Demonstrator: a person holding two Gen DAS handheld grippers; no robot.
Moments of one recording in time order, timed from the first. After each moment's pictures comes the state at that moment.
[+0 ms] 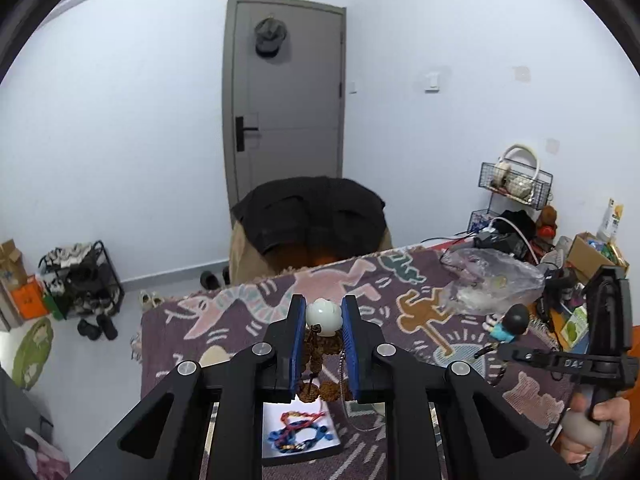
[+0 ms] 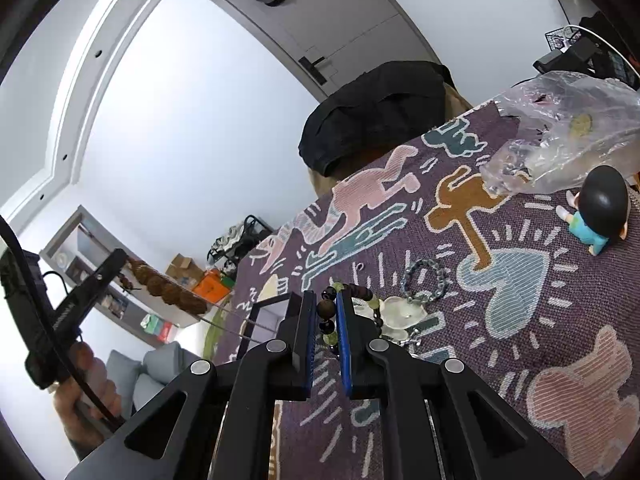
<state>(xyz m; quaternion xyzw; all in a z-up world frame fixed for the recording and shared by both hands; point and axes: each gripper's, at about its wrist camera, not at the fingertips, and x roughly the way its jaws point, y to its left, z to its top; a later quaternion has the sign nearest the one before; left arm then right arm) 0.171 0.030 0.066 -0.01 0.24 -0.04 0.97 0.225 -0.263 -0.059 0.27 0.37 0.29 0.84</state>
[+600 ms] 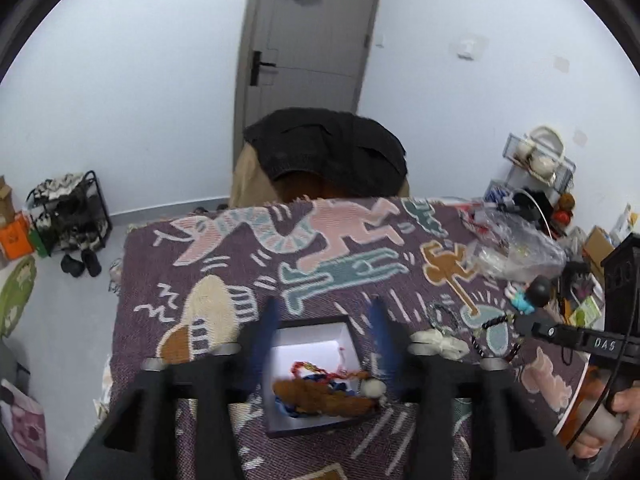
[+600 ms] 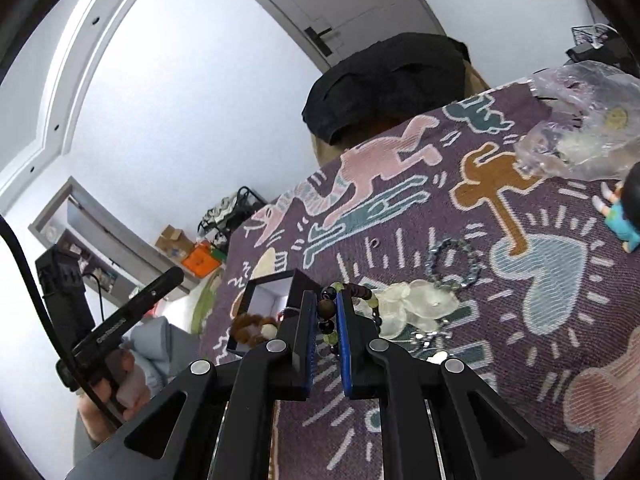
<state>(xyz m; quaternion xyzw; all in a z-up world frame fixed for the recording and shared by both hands) 0.193 0.086 -0.009 -0.07 0.32 -0.04 0.94 0.240 -0.204 -0.072 0.22 0.41 0.30 0.83</state>
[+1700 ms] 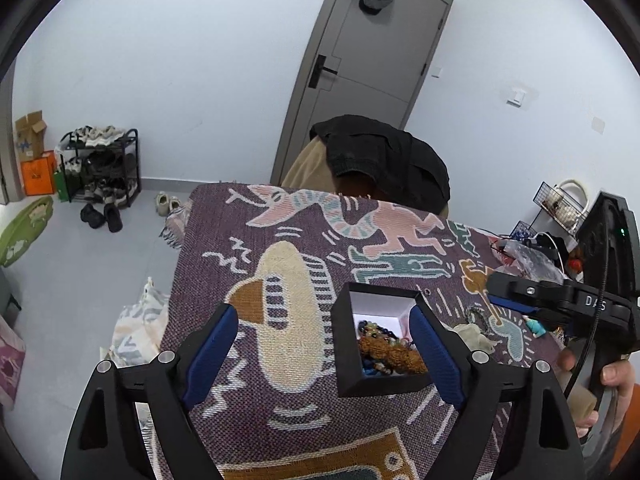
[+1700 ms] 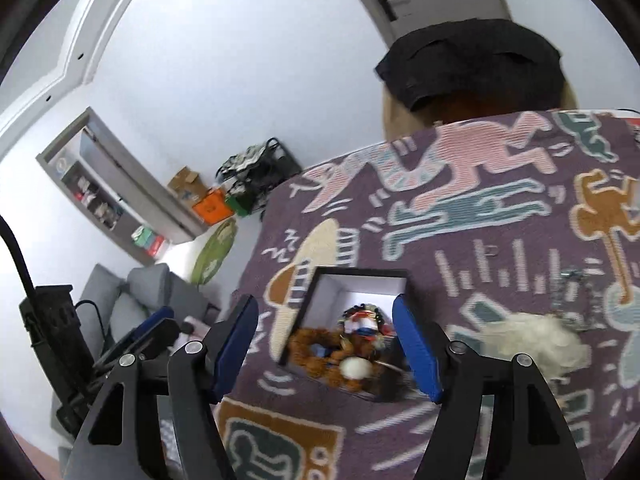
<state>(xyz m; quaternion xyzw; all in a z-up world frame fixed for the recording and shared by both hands) 0.140 0.165 -0.041 -0.16 0.31 0.01 0.94 0.261 -0.079 -0.061 0.14 0.43 0.35 0.82</state>
